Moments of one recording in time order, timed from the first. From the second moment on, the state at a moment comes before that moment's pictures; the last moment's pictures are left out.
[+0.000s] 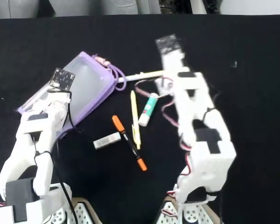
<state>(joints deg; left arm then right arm) -15.5 -15.7 55.3 21.8 -30.1 -3.7 19.4 13.2 38.3 17.6</state>
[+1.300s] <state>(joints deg) -16.4 -16.0 58.3 14.9 -24.0 -22.0 29.8 6.1 25.5 9.3</state>
